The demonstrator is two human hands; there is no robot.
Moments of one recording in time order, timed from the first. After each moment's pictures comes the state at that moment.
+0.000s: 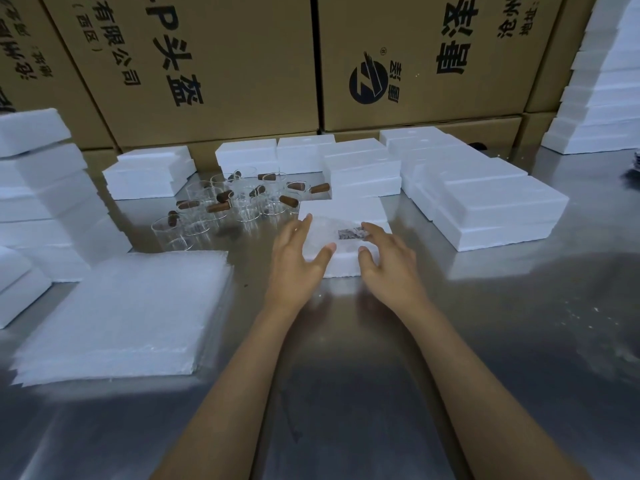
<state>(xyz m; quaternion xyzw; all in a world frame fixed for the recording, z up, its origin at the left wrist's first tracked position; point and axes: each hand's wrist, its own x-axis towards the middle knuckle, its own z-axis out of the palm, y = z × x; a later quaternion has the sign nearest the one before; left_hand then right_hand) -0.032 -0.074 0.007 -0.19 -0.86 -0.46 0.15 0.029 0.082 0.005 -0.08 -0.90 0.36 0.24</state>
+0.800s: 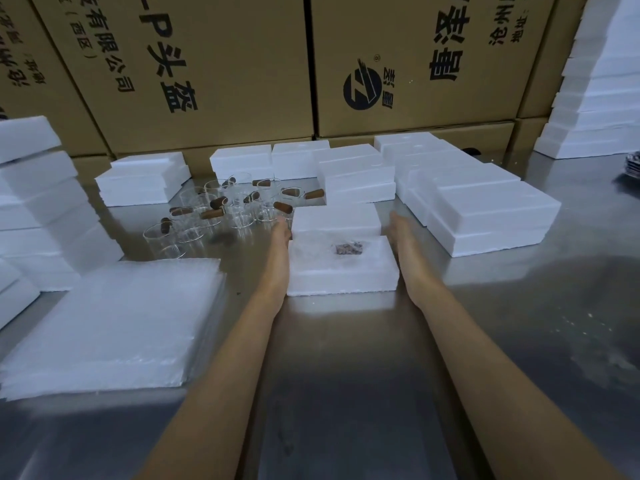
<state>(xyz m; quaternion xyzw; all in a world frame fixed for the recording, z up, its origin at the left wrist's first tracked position) -0.048 -0.070 0.026 -0.07 -0.67 -0.74 -0.06 0.010 0.118 0.023 -0.16 -0.68 0.70 0.14</state>
